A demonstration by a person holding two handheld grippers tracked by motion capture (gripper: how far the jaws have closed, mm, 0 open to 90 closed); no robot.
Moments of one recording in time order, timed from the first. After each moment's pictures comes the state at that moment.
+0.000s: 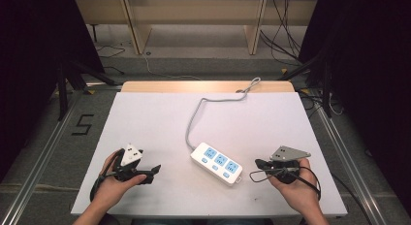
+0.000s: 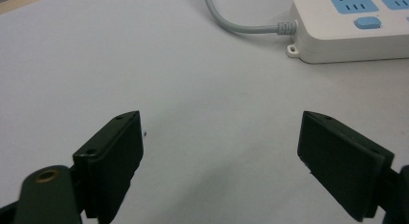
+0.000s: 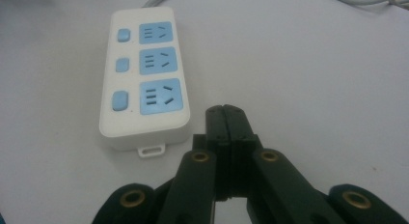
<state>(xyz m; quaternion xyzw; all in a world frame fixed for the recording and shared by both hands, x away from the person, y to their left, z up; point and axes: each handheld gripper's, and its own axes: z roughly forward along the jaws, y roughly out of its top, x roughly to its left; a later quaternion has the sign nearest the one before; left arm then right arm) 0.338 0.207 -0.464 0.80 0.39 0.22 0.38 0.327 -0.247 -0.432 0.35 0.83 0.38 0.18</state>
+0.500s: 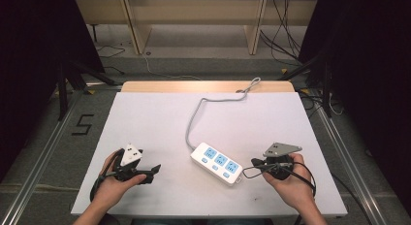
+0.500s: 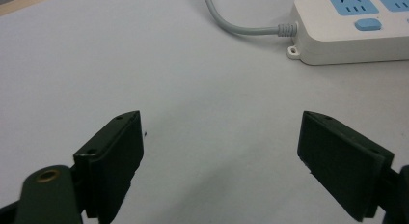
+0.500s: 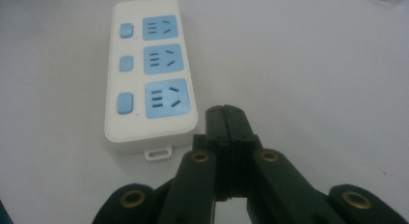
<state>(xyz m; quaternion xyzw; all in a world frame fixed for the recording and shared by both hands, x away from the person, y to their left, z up) 0.338 0.207 -0.464 0.80 0.40 0.23 0.39 0.335 -0.233 -0.425 0.36 0.85 0.35 0.16</state>
